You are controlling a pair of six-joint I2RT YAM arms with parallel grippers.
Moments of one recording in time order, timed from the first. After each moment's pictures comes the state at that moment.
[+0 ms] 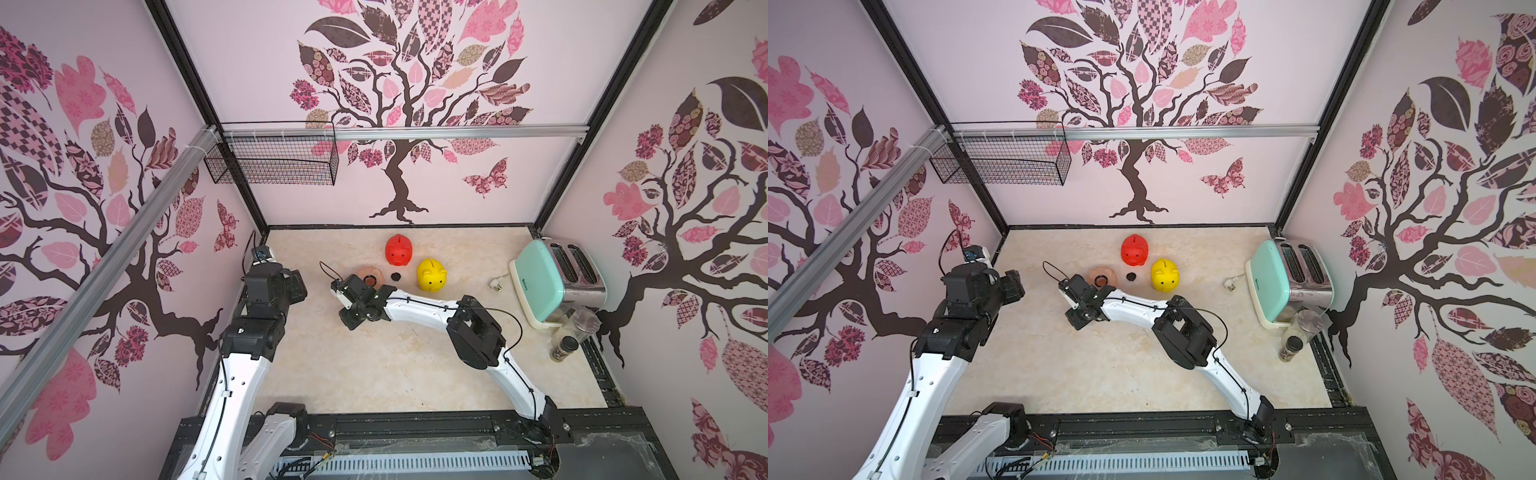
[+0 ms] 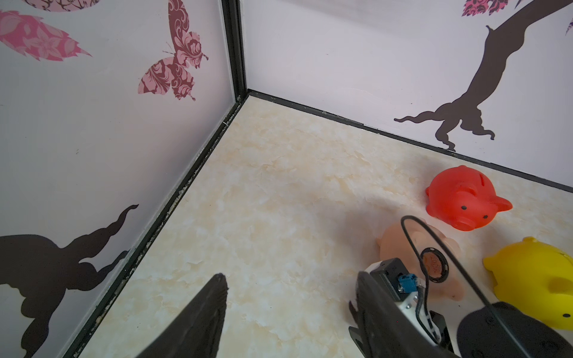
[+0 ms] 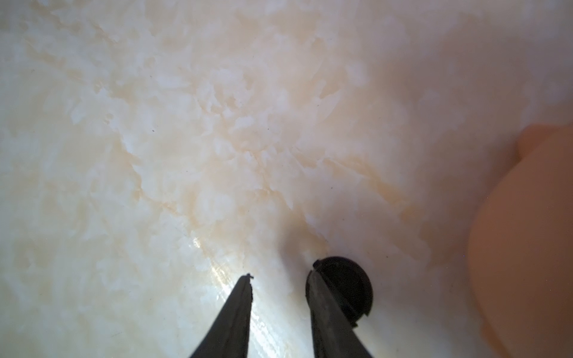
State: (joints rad) left arm -0.09 0.88 1.01 -0.64 -0.28 -0.26; right arm 0.99 2.38 1.94 -0.49 -0.04 0.19
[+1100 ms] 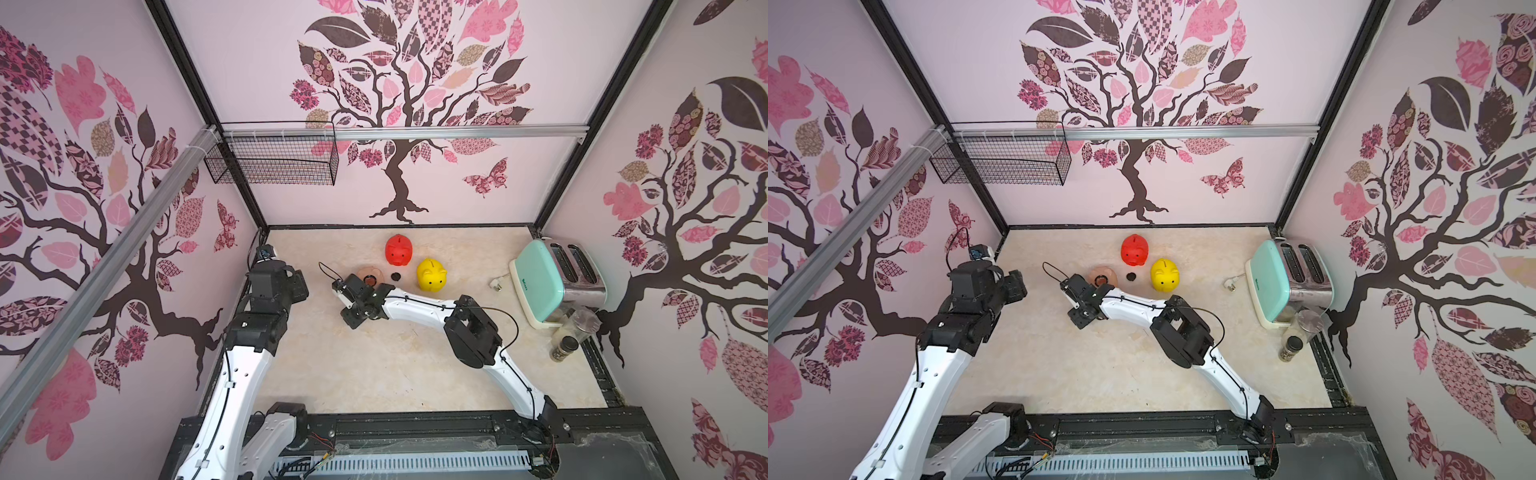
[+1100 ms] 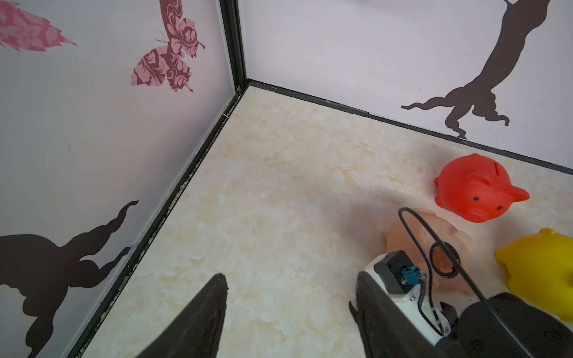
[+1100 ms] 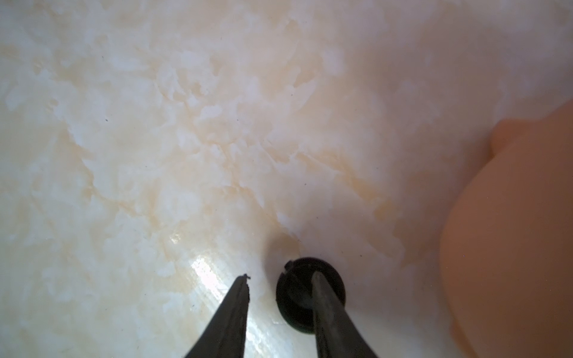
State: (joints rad) left arm -0.09 0.93 1.01 -0.64 -0.28 -0.24; right arm 0.98 2.40 1.98 -0.55 0.01 0.16
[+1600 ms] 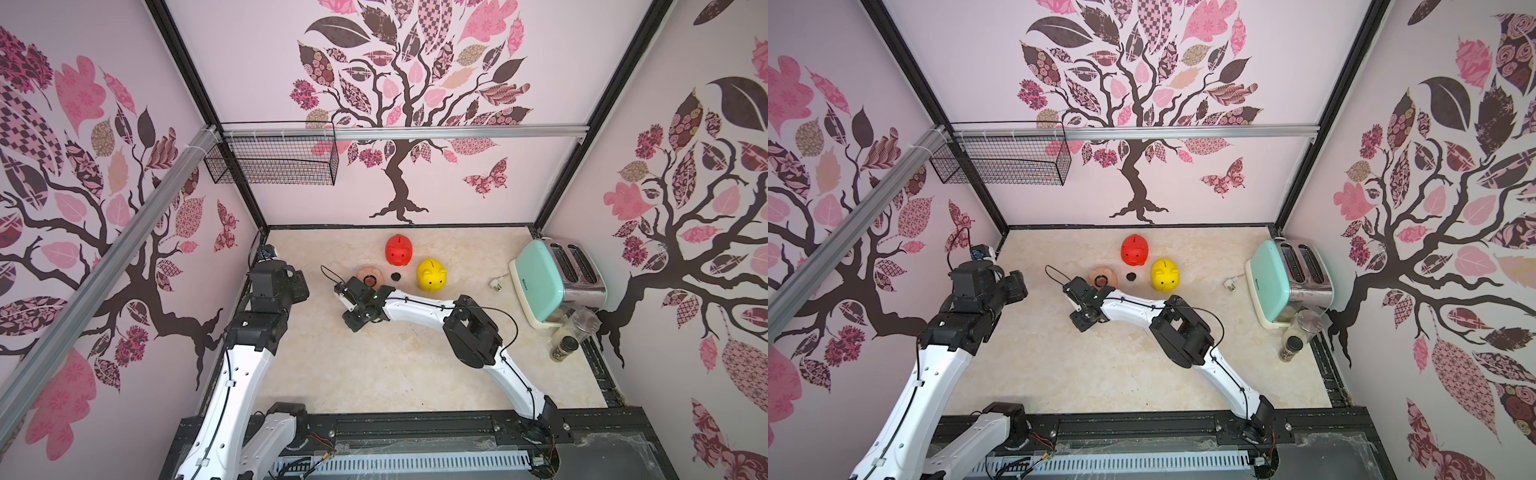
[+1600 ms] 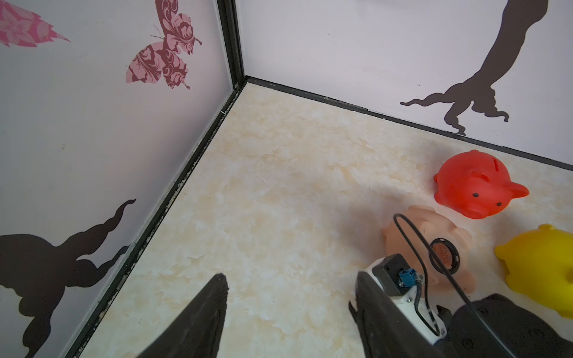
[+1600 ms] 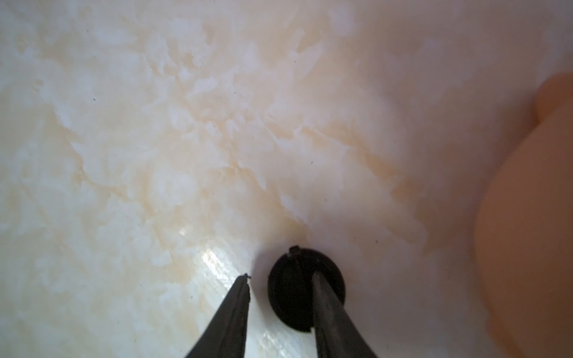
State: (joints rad) left arm -0.09 0.93 1.01 -0.64 -0.28 -0.24; right arm 0.98 2.38 1.91 -0.54 -0.03 0.21
